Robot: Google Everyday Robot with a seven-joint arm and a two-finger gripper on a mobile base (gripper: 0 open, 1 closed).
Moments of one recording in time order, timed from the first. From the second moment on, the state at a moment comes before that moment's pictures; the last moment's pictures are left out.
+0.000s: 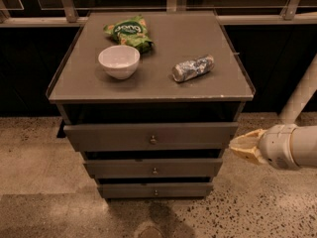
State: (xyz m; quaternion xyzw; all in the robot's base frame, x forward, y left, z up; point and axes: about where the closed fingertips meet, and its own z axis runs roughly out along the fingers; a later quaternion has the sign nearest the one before) arm 0.452 -0.219 0.769 -0.44 0.81 0.12 0.38
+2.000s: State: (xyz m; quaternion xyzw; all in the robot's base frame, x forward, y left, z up) arm 0.581 -0.184 0.702 -0.43 0.74 0.11 0.50
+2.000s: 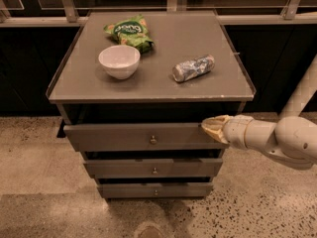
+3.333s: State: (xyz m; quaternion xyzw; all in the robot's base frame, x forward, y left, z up) arm 0.640 -0.184 0.677 -0.44 0.75 0.08 0.49
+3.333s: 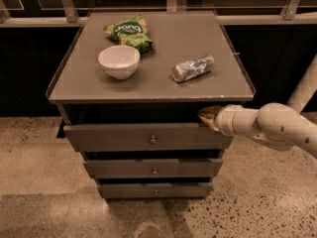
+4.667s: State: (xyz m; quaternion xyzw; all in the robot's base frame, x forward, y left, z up) arm 0.637 -0.184 0.678 -0.44 0.76 0.08 0.46
